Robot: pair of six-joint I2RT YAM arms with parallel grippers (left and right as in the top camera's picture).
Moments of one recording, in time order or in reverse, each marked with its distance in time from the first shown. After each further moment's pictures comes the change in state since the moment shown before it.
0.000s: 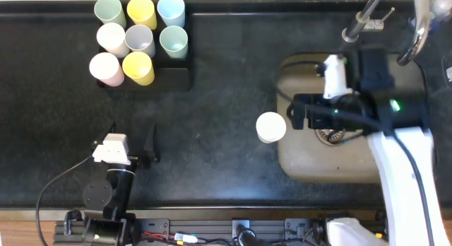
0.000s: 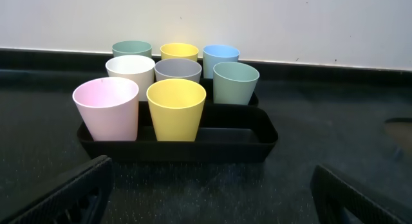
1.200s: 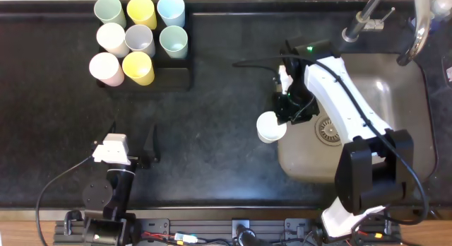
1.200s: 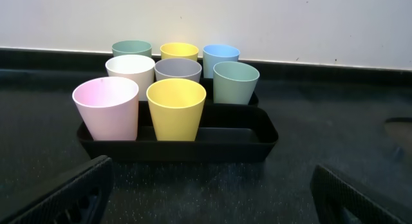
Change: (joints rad) left arm 0.000 0.000 0.000 0.000 0.000 0.000; right arm 0.142 0.475 0.000 0.074 0.096 0.015
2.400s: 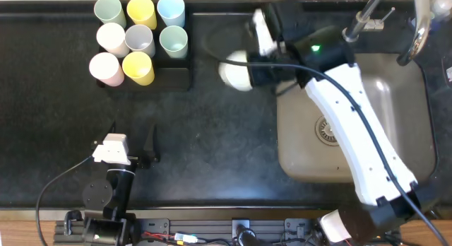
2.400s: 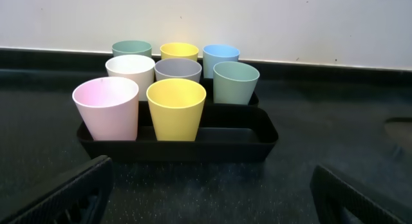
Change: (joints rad) left arm 0.000 0.000 0.000 0.000 0.000 0.000; right arm 0.175 -0.137 0.440 0.119 -0.016 0.036
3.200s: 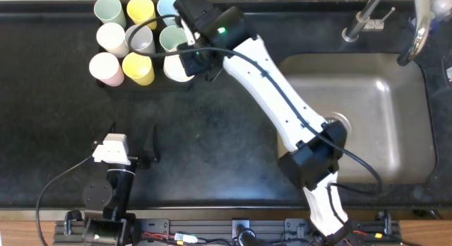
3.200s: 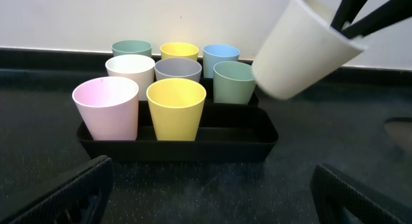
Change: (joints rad) left arm 0.000 0.000 0.000 0.000 0.000 0.000; right arm 0.233 0.481 0.438 -0.034 0.051 0.100
